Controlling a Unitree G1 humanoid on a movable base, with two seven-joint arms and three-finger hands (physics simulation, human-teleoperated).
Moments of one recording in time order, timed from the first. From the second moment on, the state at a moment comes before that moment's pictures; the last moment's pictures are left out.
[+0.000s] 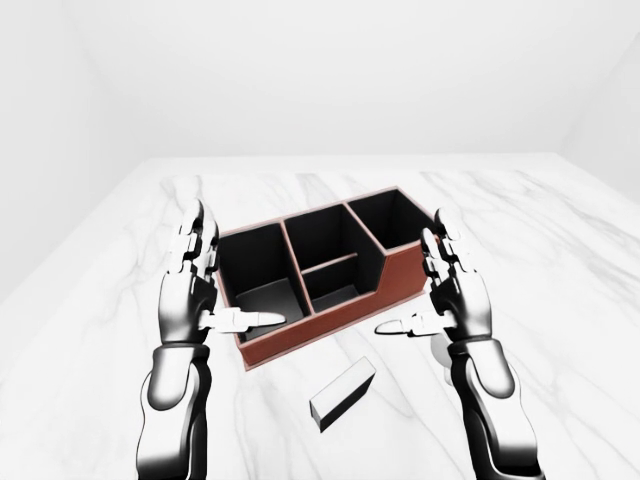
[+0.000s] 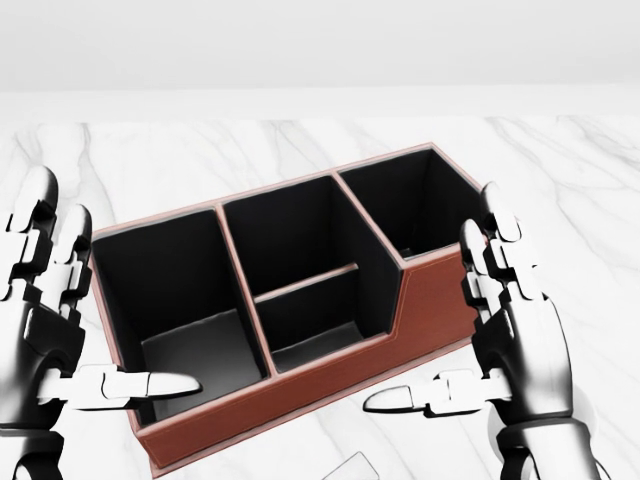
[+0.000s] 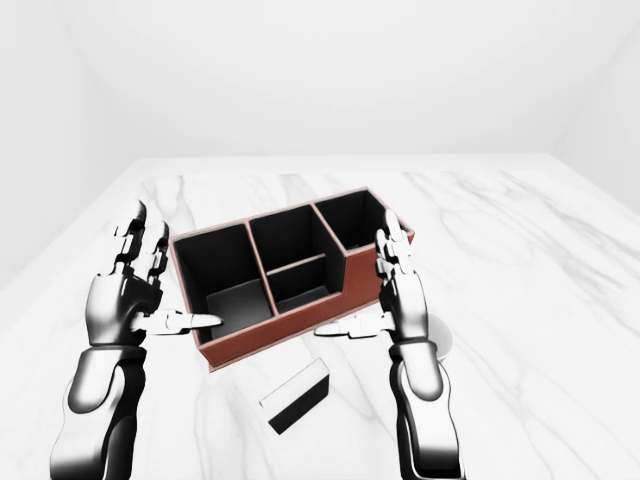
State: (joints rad) left arm 0.05 0.04 0.13 -0.48 -0.07 0.09 -0.11; right arm 0.08 -0.01 -0.03 -0.43 0.03 0.09 0.10
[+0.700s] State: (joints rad) left arm 0.04 0.04 0.14 -0.47 -0.08 0.09 -0.11; right arm 0.07 -0.02 0.00 -0.49 -0.05 0.09 0.12
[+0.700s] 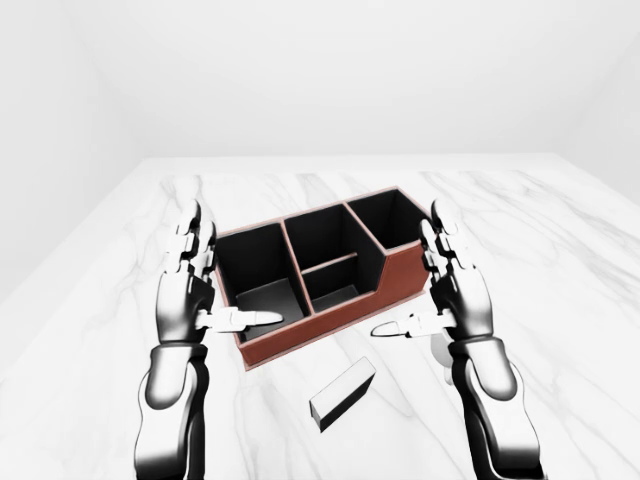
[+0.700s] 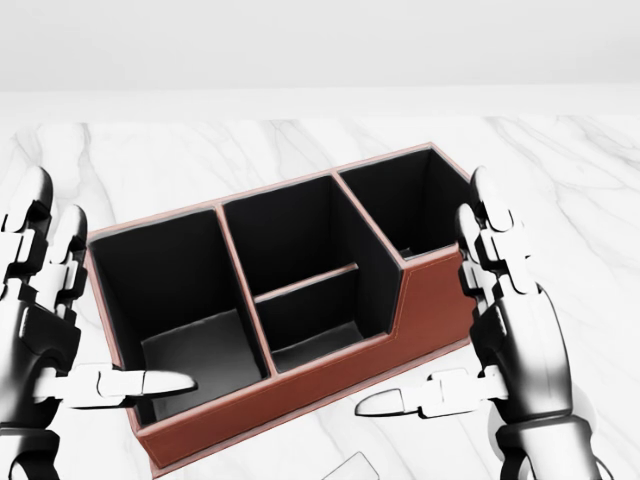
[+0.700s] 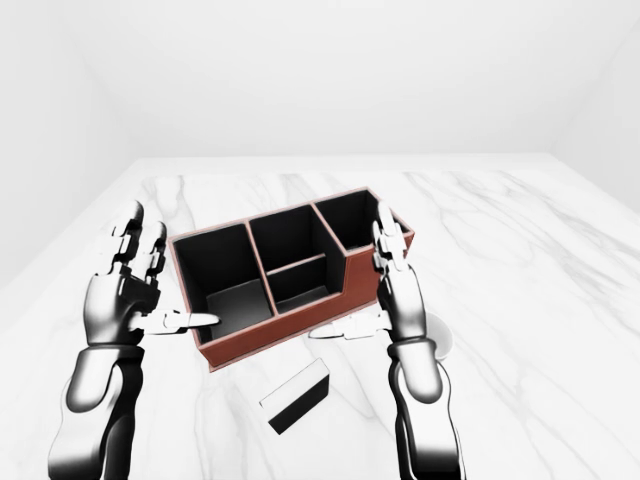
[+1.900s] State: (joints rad) left arm 0.04 0.04 0.14 -0.43 -0.07 0.09 -0.11; right arm 0.13 -0.04 0.03 -0.64 -0.25 0.09 0.32
